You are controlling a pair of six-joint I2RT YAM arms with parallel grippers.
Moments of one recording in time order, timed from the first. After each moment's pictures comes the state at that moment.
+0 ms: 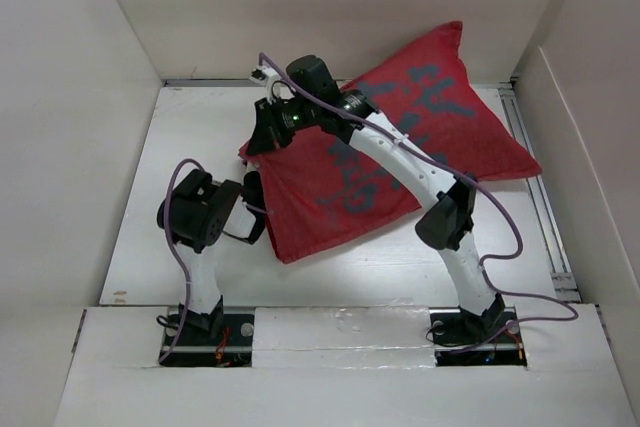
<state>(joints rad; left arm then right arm) -0.38 1.92 0.51 1.18 0.18 -1.22 0.82 2.20 2.42 -0.70 -0.65 0.32</state>
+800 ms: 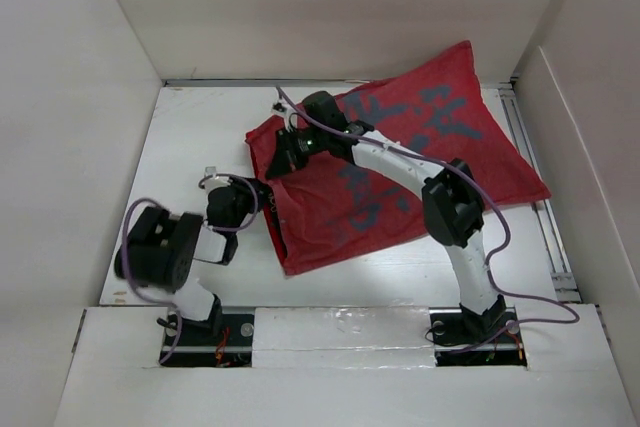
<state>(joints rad) -0.22 1.67 0.27 1.15 0.12 -1.31 0.73 2.17 1.85 -0.29 -0.78 0.43</state>
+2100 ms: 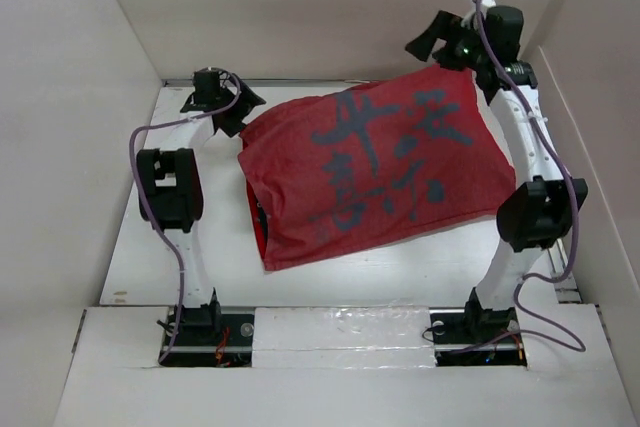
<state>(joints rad) -0.01 2.02 1.58 -0.22 0.25 -0.85 0.08 1.85 2.00 -0.38 -0.46 0.42</state>
